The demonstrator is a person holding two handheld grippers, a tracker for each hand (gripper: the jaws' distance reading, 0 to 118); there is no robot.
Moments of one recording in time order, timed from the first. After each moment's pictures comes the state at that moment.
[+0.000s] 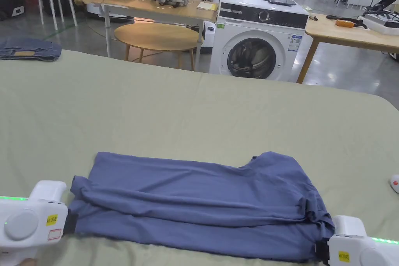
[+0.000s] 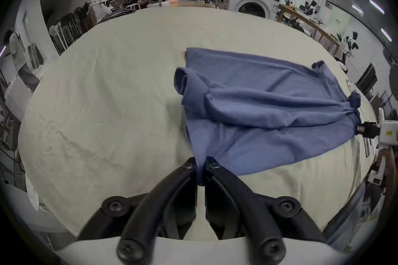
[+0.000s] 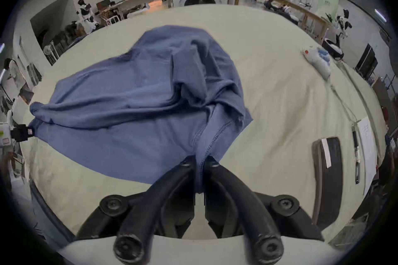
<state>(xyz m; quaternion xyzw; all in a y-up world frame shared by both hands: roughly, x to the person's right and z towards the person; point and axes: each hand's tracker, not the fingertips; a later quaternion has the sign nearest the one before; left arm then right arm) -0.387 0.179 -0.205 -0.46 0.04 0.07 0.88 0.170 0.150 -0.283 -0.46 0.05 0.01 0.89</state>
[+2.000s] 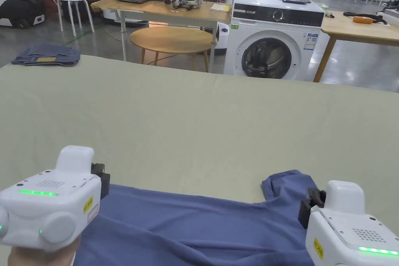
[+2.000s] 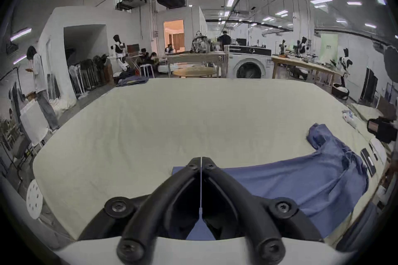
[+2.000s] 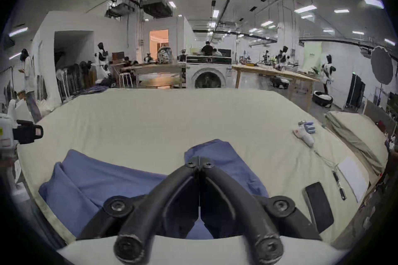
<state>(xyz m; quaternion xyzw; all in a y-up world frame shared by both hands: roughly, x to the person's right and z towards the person) -0.343 0.237 -0.195 -0.25 0.08 0.01 0.96 0.053 0.232 -0.227 -0.21 0.05 0.01 0.98</state>
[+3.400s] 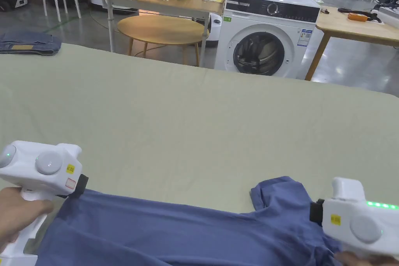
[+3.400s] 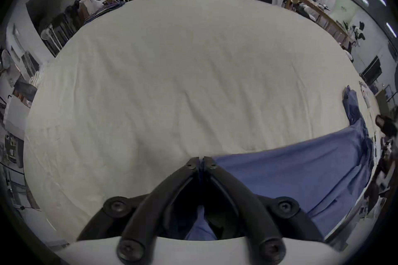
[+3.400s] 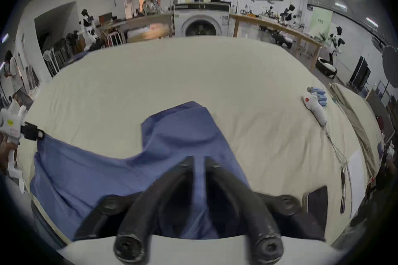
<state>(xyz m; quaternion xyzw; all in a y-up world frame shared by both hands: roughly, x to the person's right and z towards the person) -0.406 0.182 -0.322 -0.52 0.04 0.04 0.85 0.135 0.191 -0.383 -0.42 0.04 0.02 0.90</state>
